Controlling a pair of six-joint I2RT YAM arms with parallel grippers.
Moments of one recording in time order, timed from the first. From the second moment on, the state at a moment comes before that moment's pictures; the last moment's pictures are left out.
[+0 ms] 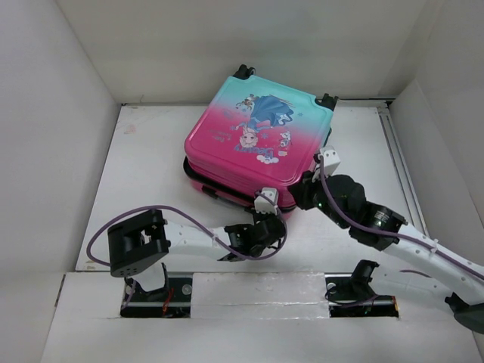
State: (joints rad) left arm -1.31 1.58 0.77 0.22 -0.73 -0.80; right arm 0.92 0.85 0.87 -0.38 0.37 0.41
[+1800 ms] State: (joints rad) left arm -1.35 1.42 0.56 0.29 -1.03 -0.80; right arm 0.54 1.23 0.90 0.10 0.00 0.27
